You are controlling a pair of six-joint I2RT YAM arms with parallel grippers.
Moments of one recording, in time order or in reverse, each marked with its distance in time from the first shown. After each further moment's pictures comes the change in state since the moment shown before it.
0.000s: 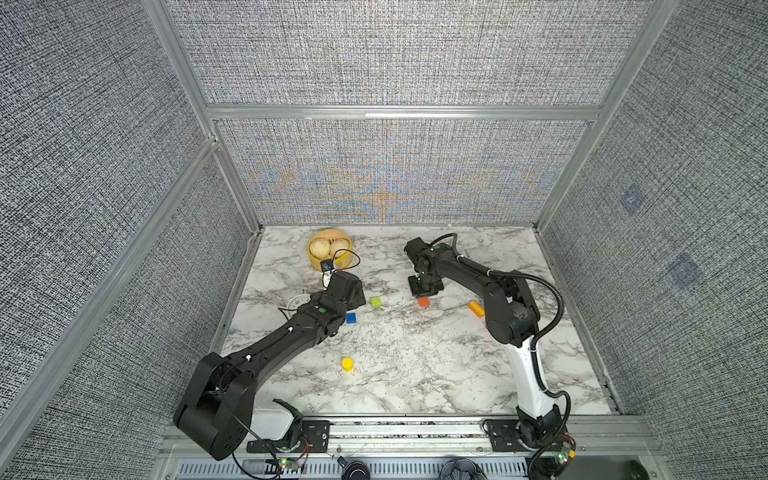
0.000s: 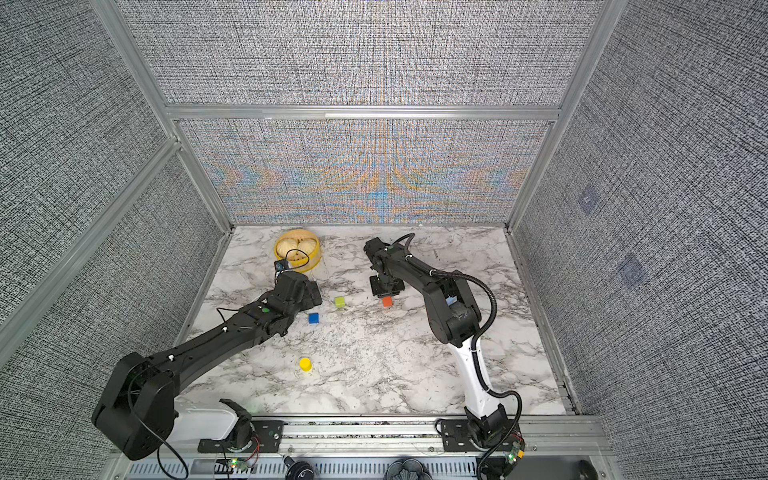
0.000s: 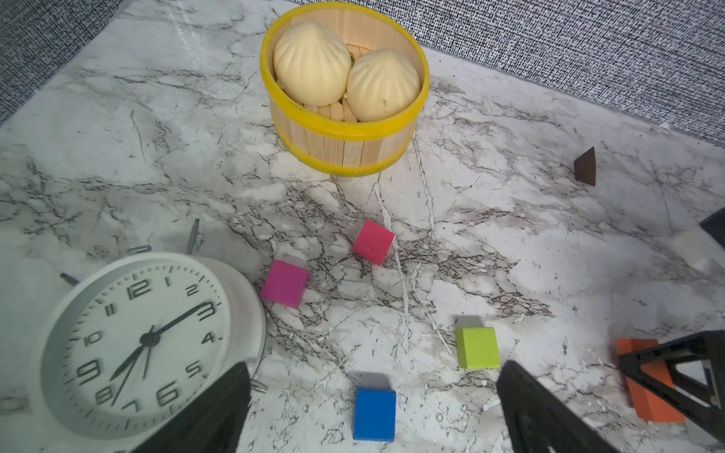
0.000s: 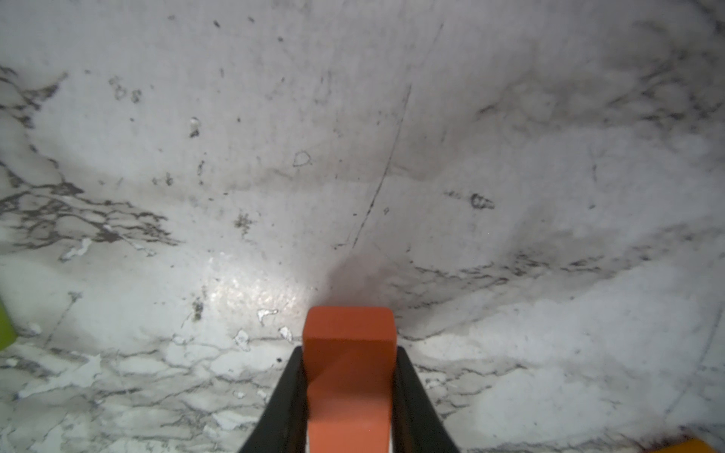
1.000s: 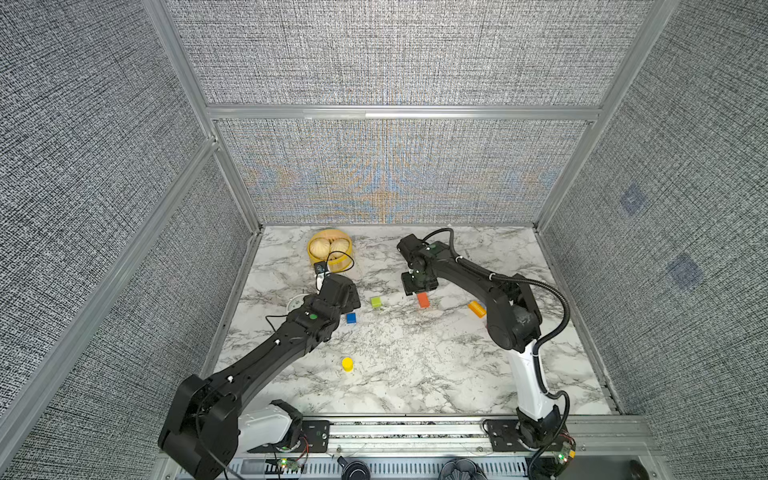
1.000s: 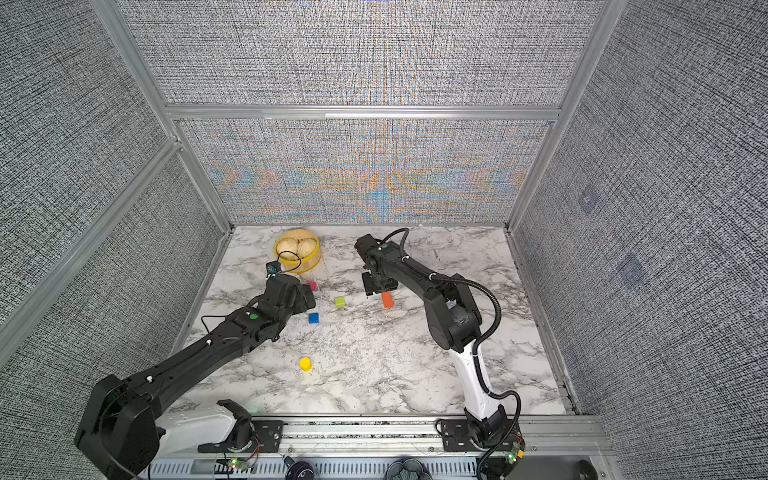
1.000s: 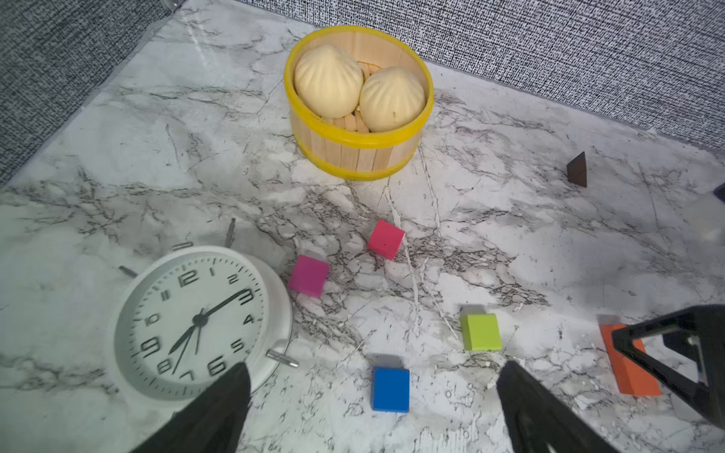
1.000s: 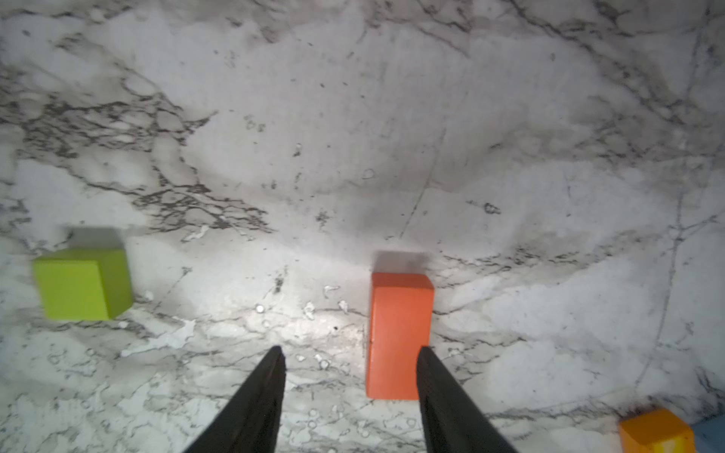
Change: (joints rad) left arm 0.000 -0.153 -0.042 -0.087 -0.016 0.010; right arm 0.077 -0.052 0.037 0.006 0.029 0.014
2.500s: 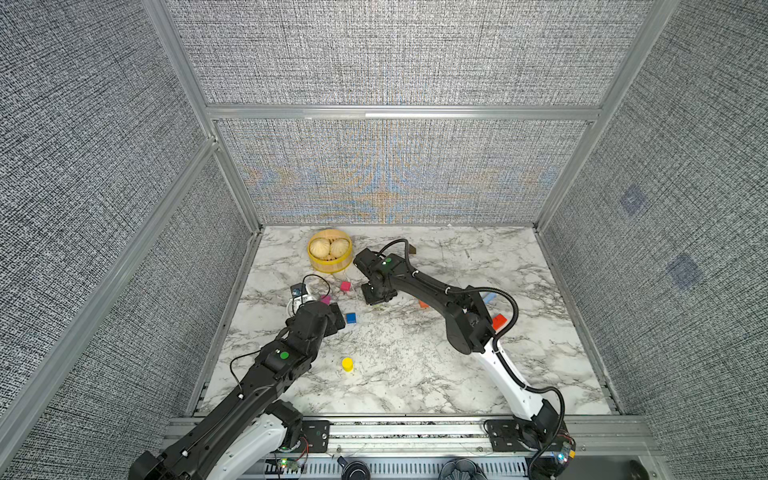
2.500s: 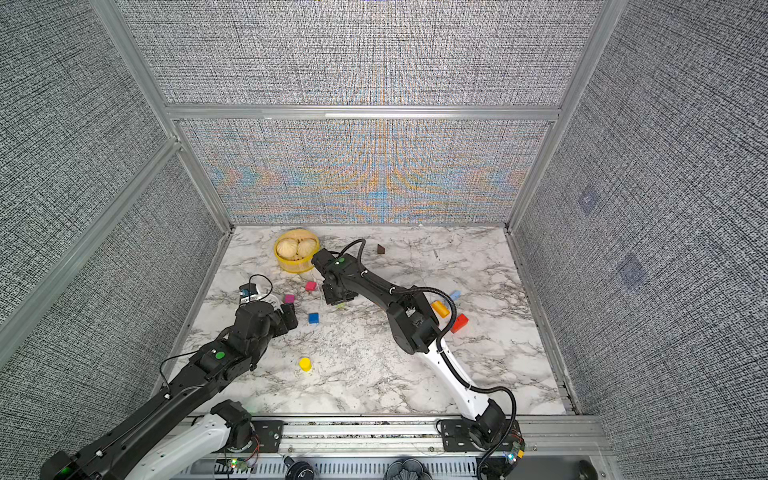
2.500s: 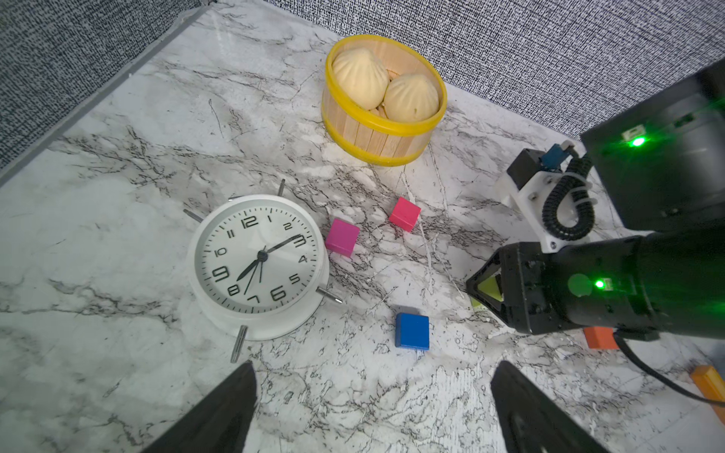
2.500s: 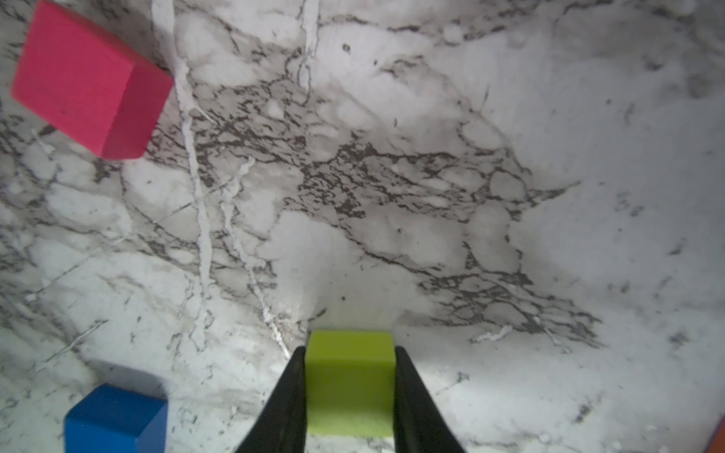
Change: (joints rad) left arm 0.002 -0.372 -0.192 -0.081 0.030 -0.037; right arm 0.182 0.344 0.447 -0.080 -0.024 0.100
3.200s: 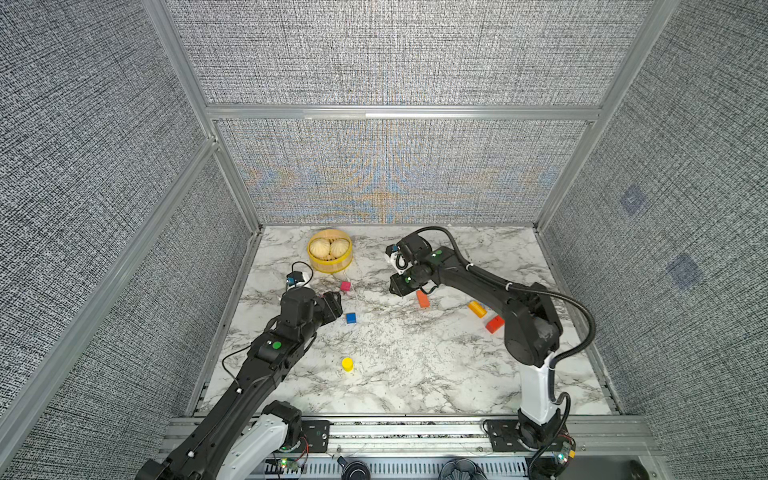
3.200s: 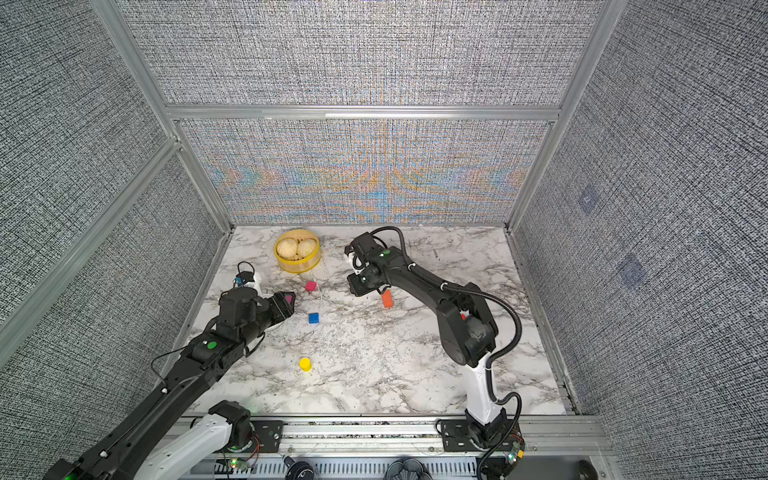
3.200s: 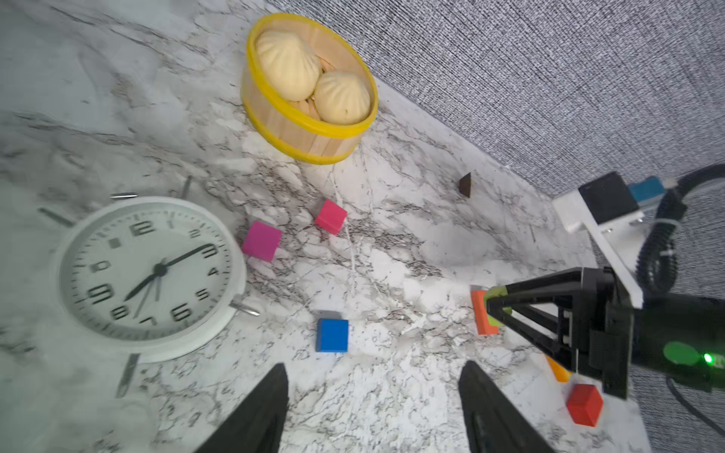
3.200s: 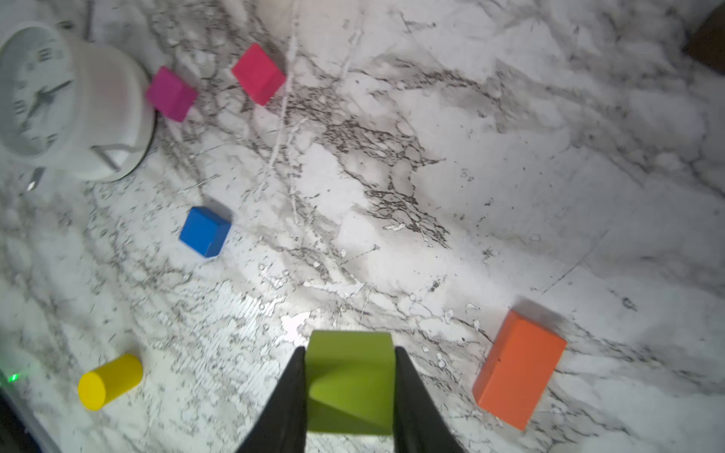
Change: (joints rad) left arm 0.173 0.096 0.113 0.076 0.420 -0.041; right arm -0.146 -0.575 -0.655 0.317 -0.272 -0.381
